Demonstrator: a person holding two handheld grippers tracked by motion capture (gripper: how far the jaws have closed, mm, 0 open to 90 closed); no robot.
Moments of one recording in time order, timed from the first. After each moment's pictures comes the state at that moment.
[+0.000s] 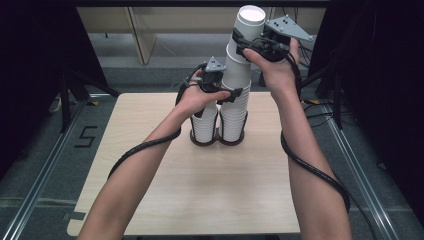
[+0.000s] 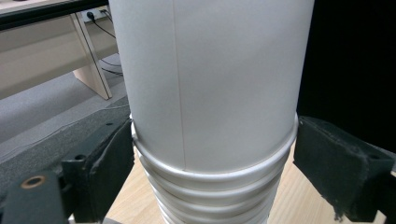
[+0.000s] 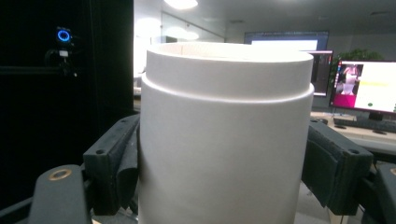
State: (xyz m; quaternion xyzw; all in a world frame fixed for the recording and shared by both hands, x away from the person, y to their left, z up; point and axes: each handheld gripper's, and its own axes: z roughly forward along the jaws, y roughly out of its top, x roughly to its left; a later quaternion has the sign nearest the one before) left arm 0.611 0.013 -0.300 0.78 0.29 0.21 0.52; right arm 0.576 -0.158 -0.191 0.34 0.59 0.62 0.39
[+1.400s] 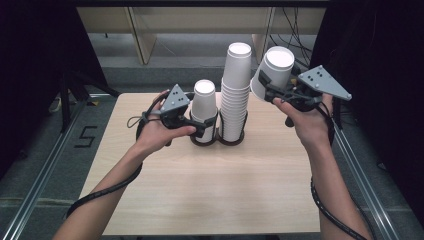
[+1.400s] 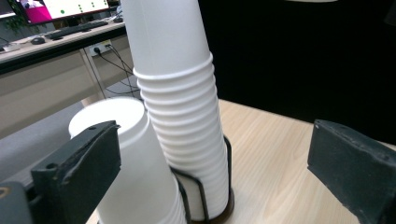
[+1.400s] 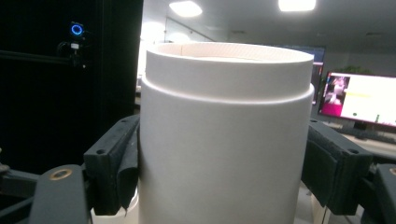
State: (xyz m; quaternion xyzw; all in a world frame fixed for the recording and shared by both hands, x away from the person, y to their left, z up) left arm 0.499 0.094 -0.308 0.76 0.23 0.25 0.56; right arm 0.486 -0.218 -0.247 0.32 0.59 0.61 0.41
